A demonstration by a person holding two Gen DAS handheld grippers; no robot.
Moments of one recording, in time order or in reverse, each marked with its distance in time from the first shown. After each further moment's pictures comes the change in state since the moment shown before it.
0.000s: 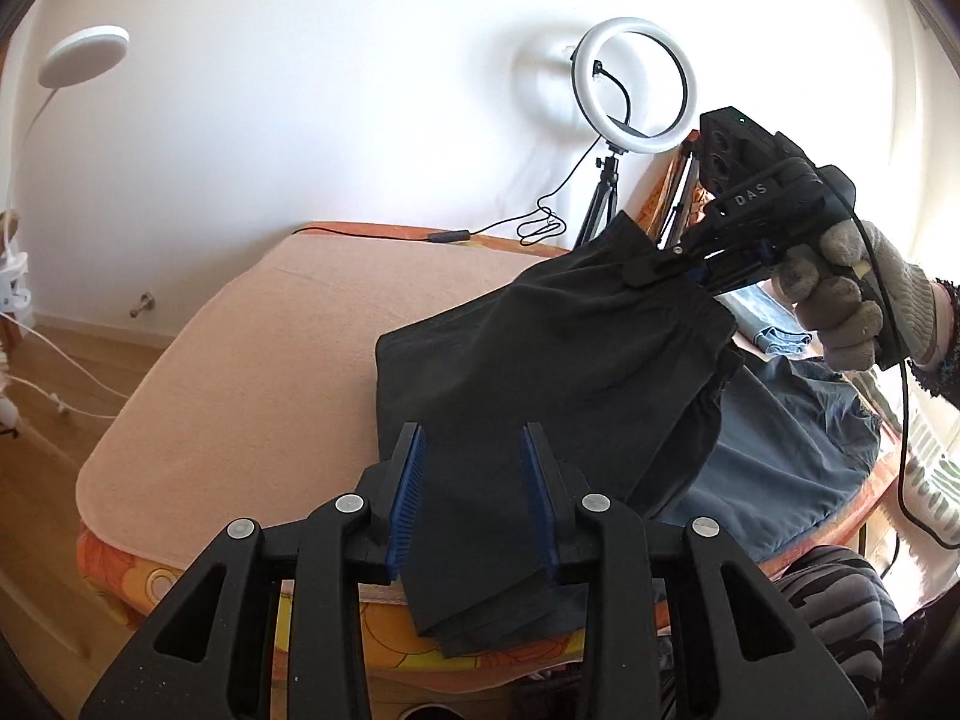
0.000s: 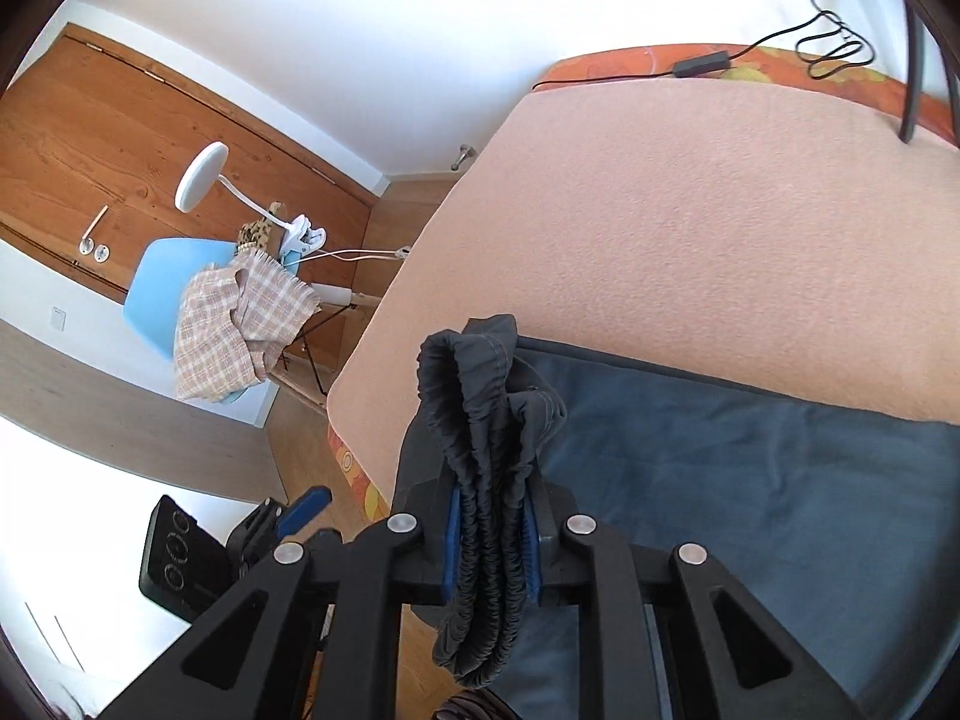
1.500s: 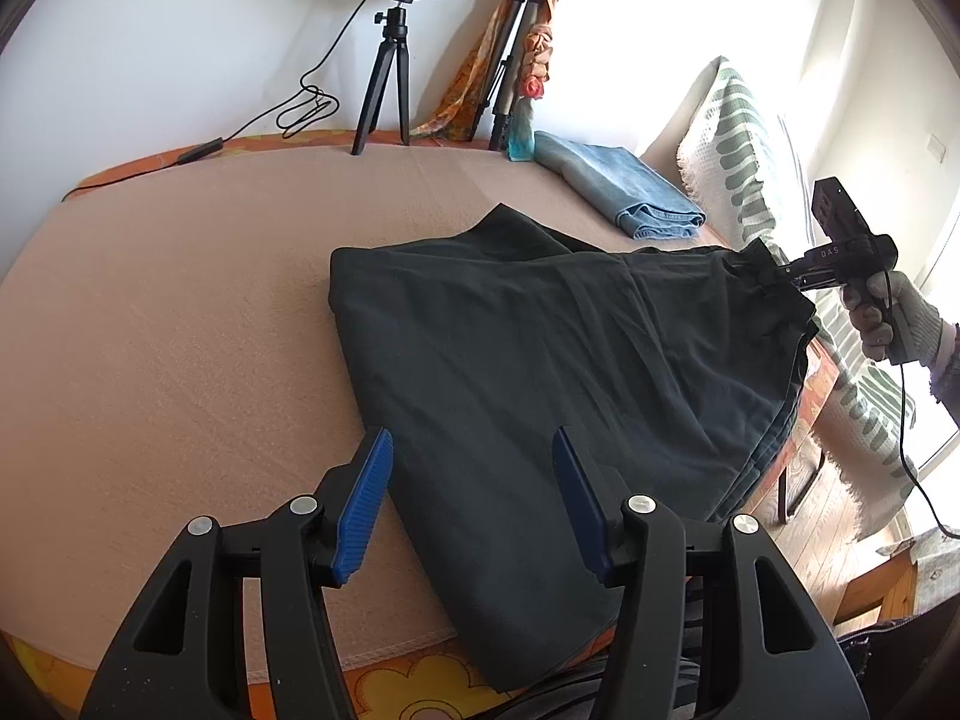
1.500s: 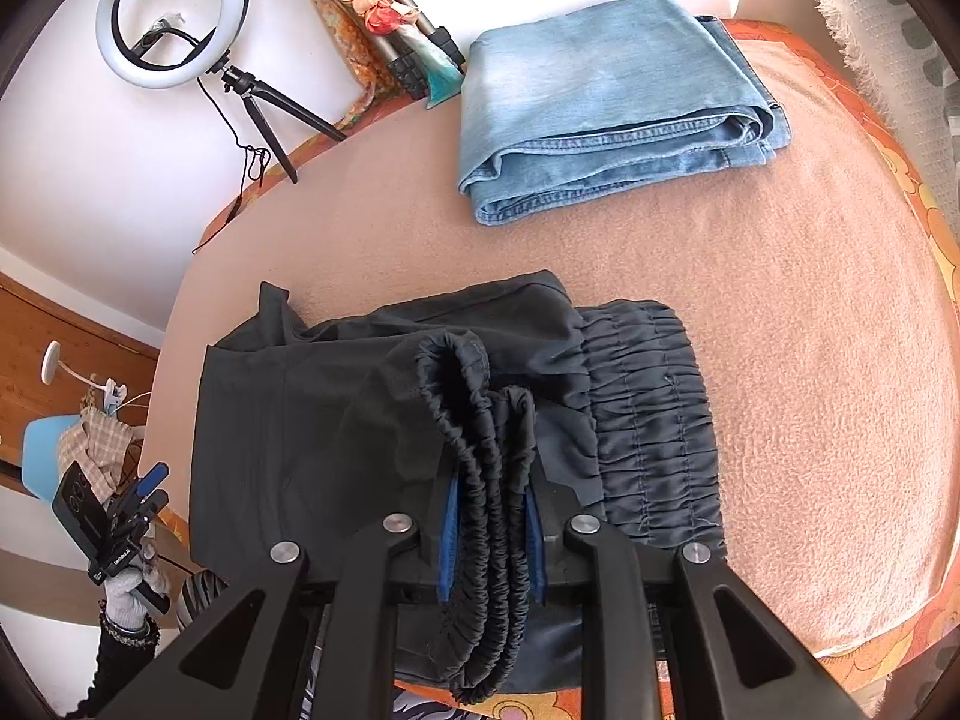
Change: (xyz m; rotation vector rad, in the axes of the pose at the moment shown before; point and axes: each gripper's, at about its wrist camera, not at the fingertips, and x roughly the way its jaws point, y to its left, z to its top) left arm 0.118 -0.178 0.004 0.145 0.312 -0.250; right arm -0.304 -0.286 -0.220 0.415 -0.234 -0.406
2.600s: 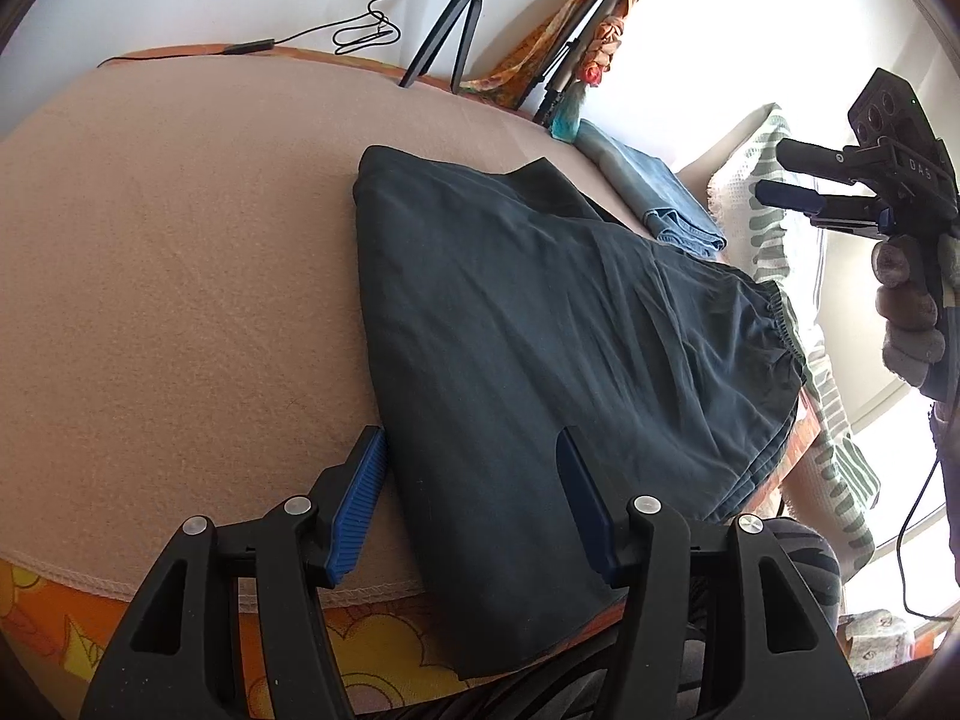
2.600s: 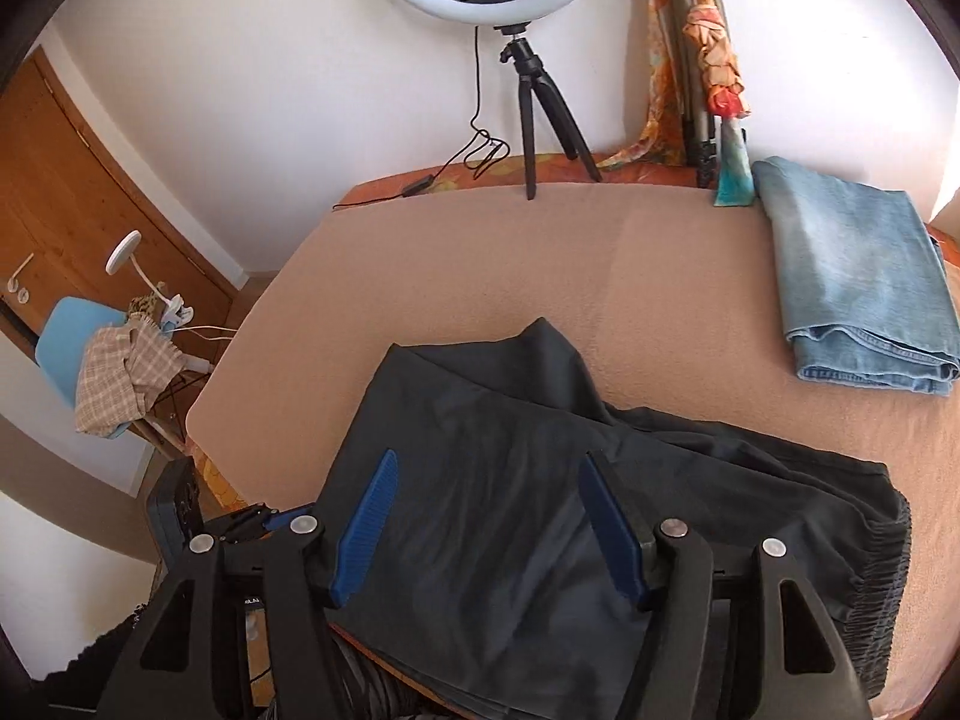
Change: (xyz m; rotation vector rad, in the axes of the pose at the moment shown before) left arm 0.017 0.015 -0.038 -0.250 0.019 -0.066; right arm 0.017 0.236 0.014 -0.356 -0.080 0.083
